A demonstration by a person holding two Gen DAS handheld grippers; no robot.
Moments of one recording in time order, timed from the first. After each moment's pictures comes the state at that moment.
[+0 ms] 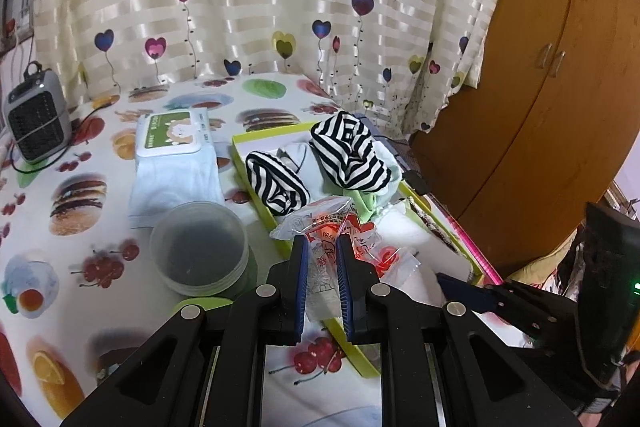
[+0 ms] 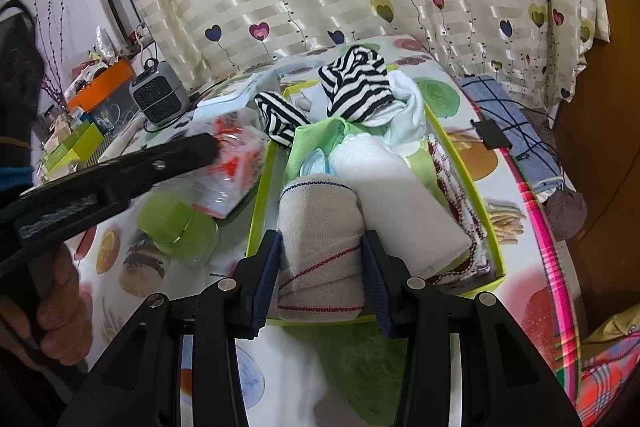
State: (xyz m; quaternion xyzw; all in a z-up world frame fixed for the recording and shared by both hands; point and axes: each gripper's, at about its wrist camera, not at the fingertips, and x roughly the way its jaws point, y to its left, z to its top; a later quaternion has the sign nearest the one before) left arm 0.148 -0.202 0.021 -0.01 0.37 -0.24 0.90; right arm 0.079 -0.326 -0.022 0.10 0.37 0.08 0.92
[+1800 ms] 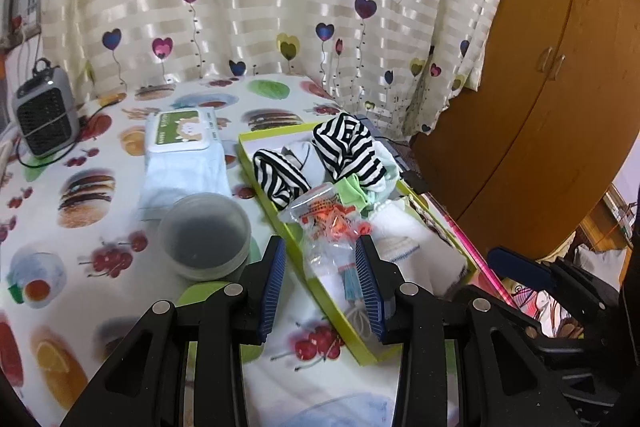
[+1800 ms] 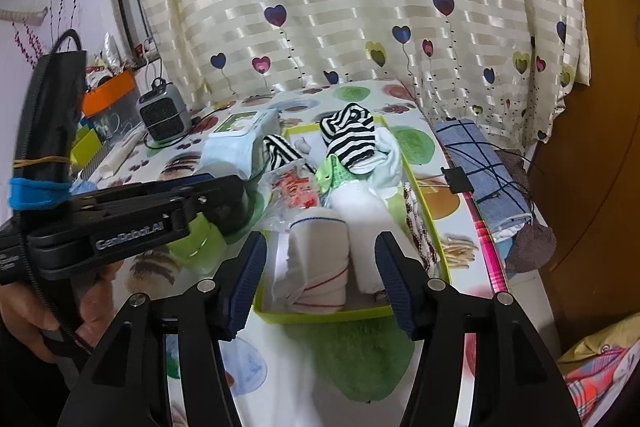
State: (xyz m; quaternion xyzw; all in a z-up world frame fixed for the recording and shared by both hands) left arm 0.131 -0.191 0.030 -0.01 0.37 -0.24 0.90; right arm 0.043 -0.317 0.019 0.05 0.33 0.06 0.94
